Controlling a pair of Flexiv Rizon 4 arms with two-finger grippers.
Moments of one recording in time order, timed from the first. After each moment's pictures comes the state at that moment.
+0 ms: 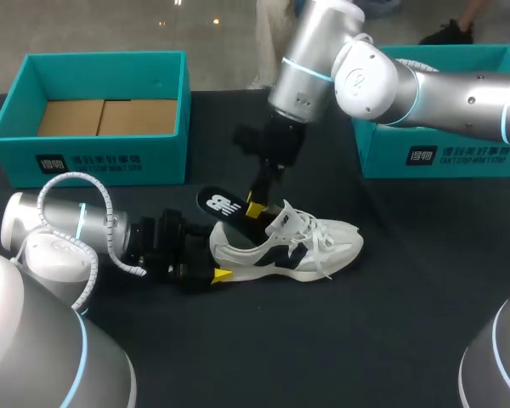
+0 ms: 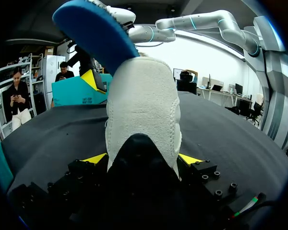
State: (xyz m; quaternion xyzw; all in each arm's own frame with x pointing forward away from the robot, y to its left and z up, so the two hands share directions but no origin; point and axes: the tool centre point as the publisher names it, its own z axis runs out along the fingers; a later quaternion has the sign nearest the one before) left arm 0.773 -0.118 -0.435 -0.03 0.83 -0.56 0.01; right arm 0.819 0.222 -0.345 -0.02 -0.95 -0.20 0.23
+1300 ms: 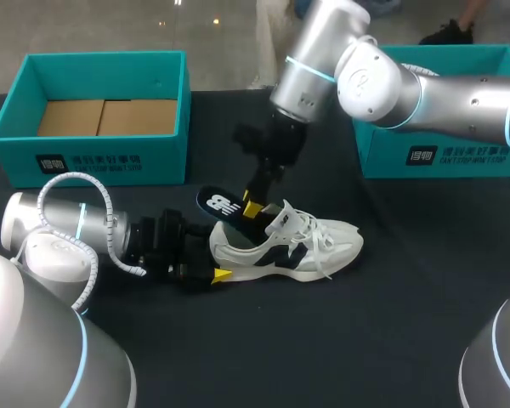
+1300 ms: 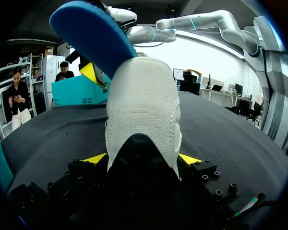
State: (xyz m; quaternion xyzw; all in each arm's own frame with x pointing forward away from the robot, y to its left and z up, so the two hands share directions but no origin) left arm 0.773 -0.118 -0.435 -0.03 0.83 -0.56 0.01; right arm 0.814 0.230 -0.338 0.00 -0.95 -0.23 0.23
